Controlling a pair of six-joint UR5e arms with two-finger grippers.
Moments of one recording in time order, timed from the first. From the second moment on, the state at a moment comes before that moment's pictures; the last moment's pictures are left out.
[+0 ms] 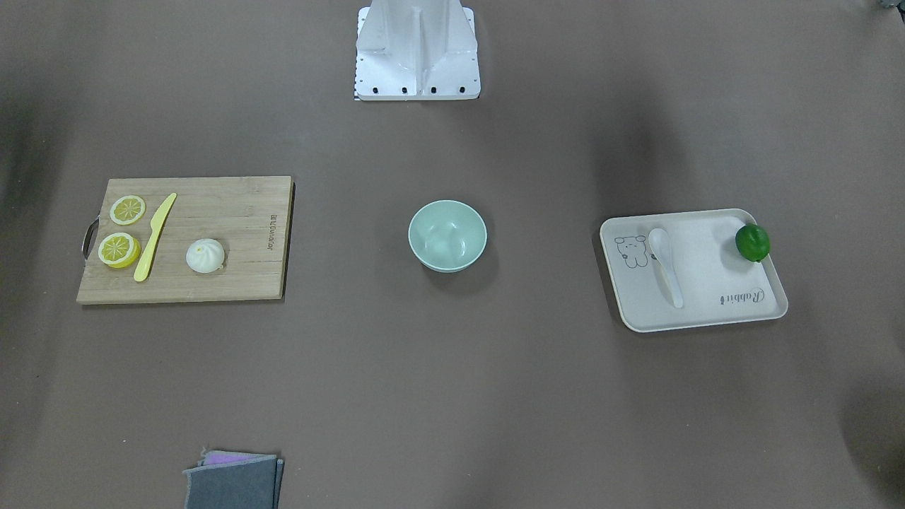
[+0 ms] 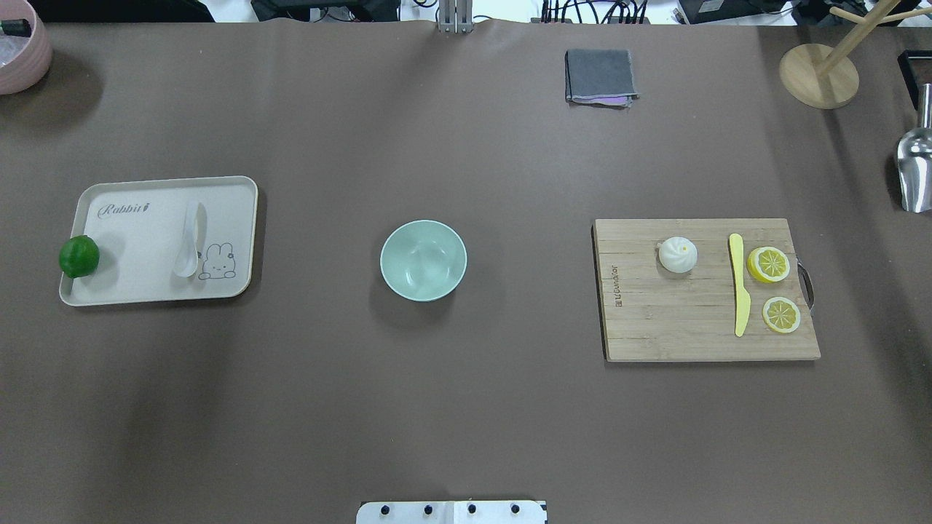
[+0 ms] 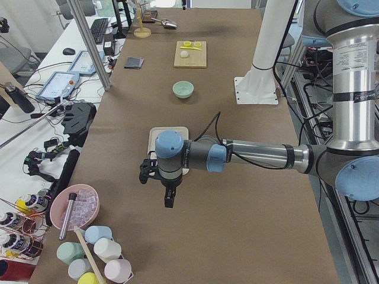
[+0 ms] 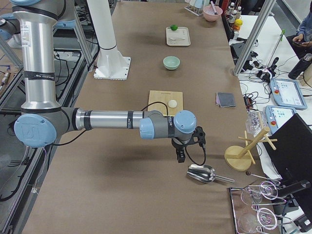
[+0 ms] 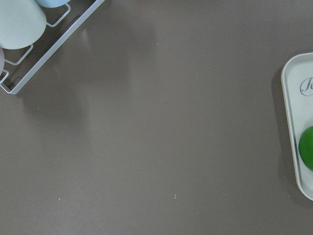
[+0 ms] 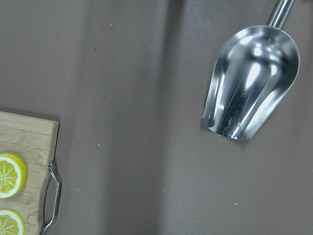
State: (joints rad) left arm -1.53 -1.46 -1.75 -1.60 -2.29 -0.04; right arm 1.51 -1.54 1.62 -1.56 2.43 -0.06
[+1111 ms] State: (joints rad) left arm -1.52 -1.46 -1.75 -1.63 -2.29 -0.04; right arm 1.52 -1.53 1.63 -1.61 2.42 -0.10
